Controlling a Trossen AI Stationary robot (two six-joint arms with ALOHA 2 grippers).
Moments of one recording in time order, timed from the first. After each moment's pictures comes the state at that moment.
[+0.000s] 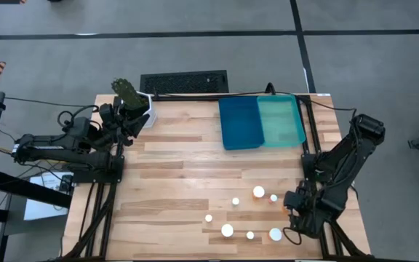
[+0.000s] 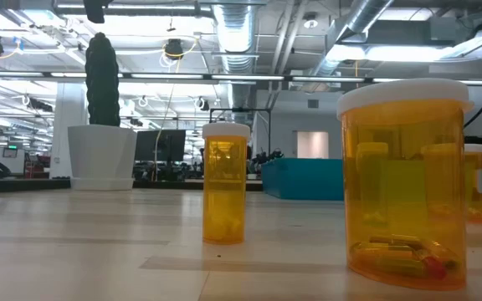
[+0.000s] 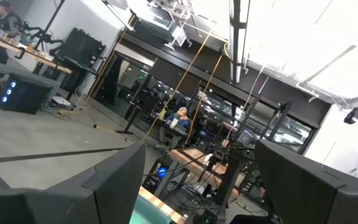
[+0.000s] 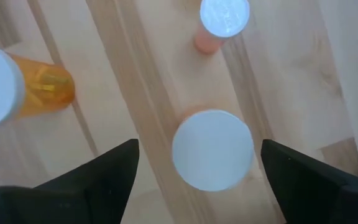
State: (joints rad) left arm 0.00 0.52 0.57 0.30 -0.43 -0.41; right arm 1.02 1.39 0.88 -0.98 0.23 1.37
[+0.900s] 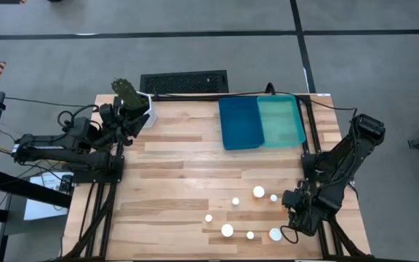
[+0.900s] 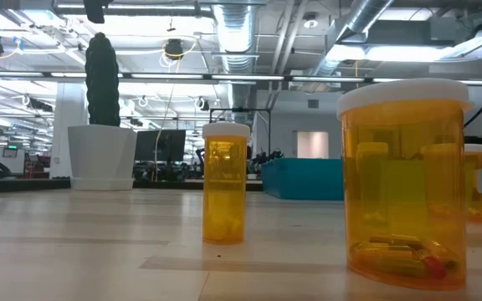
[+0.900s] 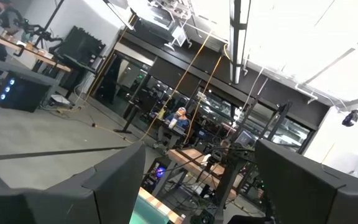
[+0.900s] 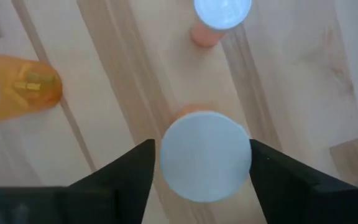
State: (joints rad) left arm 0.00 0.52 0.57 0.30 -0.43 -0.43; right arm 0.99 1.40 0.83 -0.93 0.18 1.36
